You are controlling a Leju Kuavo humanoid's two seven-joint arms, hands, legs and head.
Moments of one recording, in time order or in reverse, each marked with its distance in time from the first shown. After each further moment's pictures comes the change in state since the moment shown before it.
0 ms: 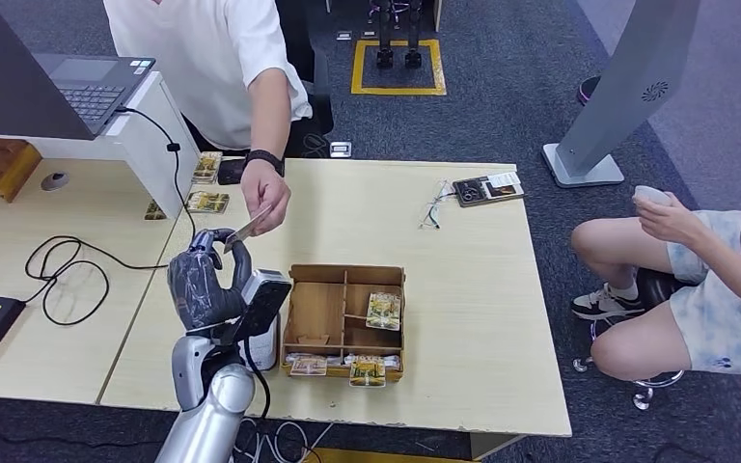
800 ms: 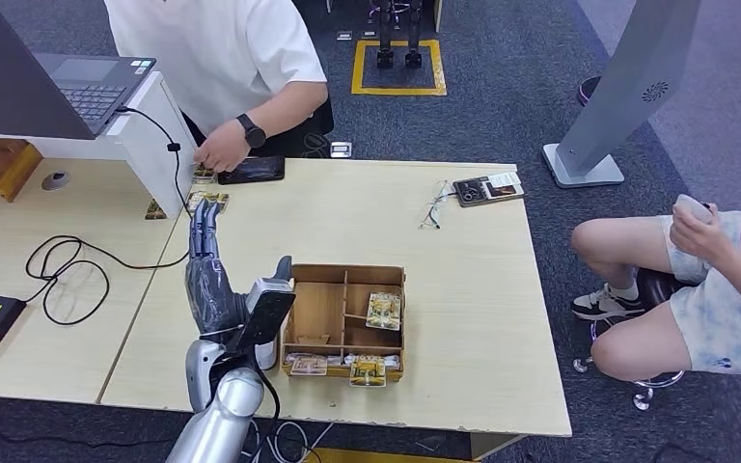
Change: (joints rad) left arm 0.006 0.002 -0.063 0.018 0.158 0.000 -0.074; right arm 0.001 0.000 0.015 0.000 0.000 -0.009 0.000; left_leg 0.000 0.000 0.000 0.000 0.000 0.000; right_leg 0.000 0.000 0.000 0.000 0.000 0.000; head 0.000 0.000
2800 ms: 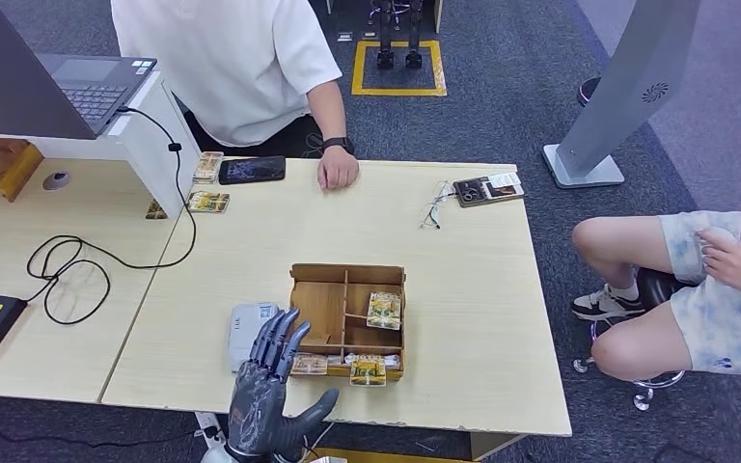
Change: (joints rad) left arm 0.356 0.156 -0.284 -0.160 -0.178 0.000 -0.147; right arm 0.011 -0.018 -0.024 0.000 -0.036 0.002 -0.024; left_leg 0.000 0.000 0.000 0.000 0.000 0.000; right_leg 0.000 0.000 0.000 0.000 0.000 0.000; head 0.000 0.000
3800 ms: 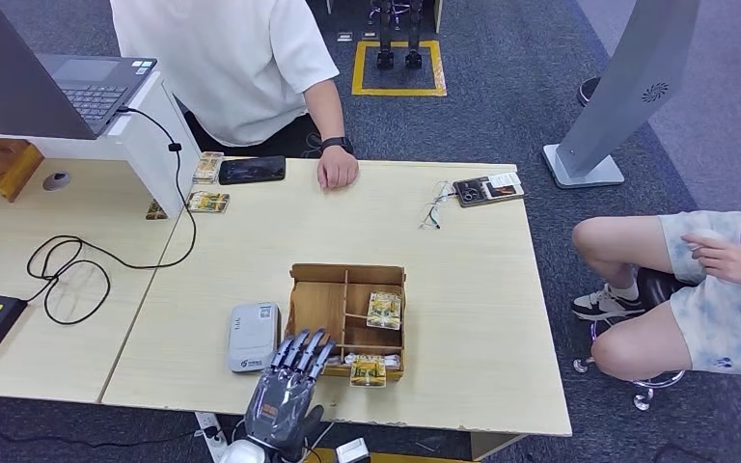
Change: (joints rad) left arm -0.179 0.195 -0.315 0.200 -0.383 -0.175 0.708; right arm -0.001 -0.007 -0.005 0.000 -0.003 0.017 0.003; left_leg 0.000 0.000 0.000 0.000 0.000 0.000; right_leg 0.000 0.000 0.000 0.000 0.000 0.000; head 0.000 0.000
